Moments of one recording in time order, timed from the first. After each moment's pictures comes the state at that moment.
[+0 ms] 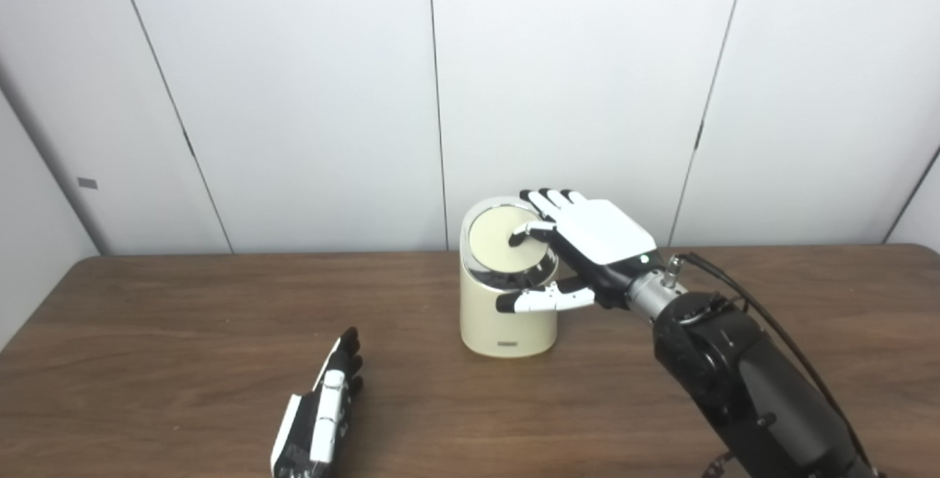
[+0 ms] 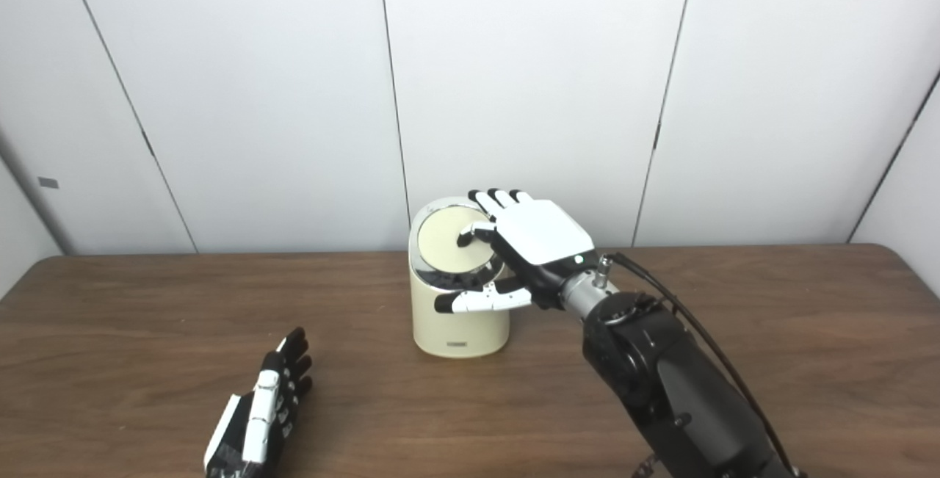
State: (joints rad) left arm 0.06 0.00 0.03 -0.24 -0.07 0.19 -0.01; right arm -0.64 -0.34 0.46 -0.06 -0.95 0.18 0.36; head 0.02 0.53
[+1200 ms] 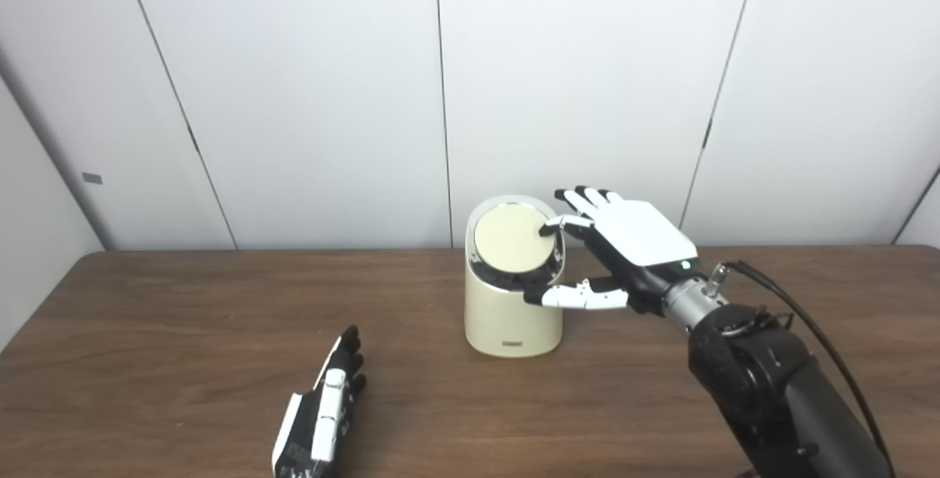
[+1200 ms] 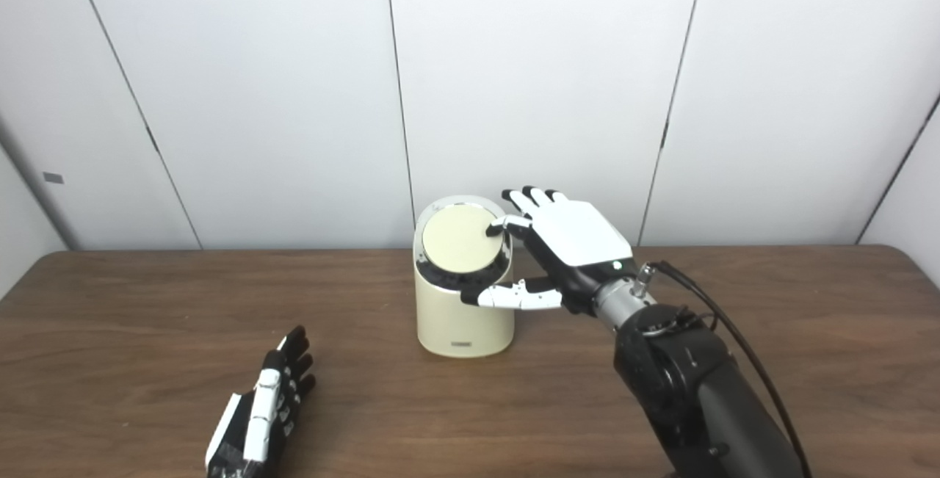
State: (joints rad) left arm 0.05 0.00 0.03 -0.24 -0.08 0.18 -0.01; right arm -0.55 -0.33 0.33 -0.20 -0.96 0.22 0.42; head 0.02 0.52
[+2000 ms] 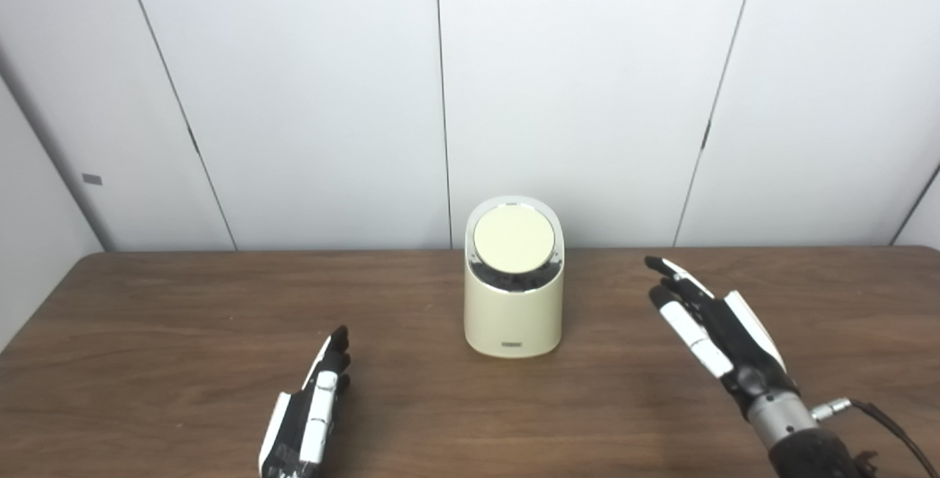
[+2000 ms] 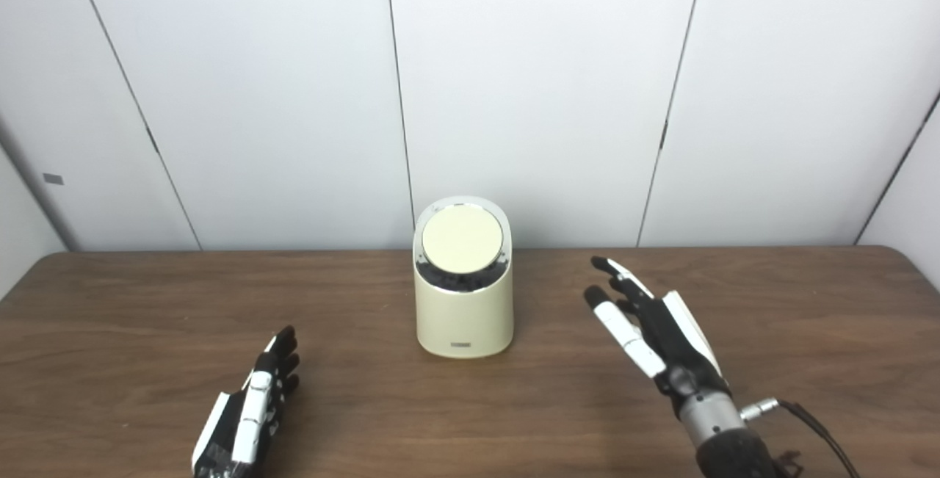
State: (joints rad) left arm 0.05 0.04 0.03 -0.24 -0.04 0.15 -0.01; right arm -0.18 -0.14 -0.08 -0.26 -0.32 0.30 0.24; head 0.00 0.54
